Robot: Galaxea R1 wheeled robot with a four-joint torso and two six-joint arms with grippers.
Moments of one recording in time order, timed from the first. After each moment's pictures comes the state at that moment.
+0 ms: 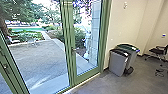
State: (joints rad) left arm 1.43 3.06 -2.75 0.01 0.17 0.00; right arm -1.57 3.01 -2.65 -0.20 -0.02 0.21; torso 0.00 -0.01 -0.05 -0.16
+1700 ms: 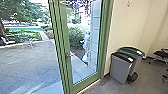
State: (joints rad) left arm 1.42 3.06 -2.75 0.01 0.17 0.00; right arm -1.57 3.02 -2.66 -0.20 -0.02 0.21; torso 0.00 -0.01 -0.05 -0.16
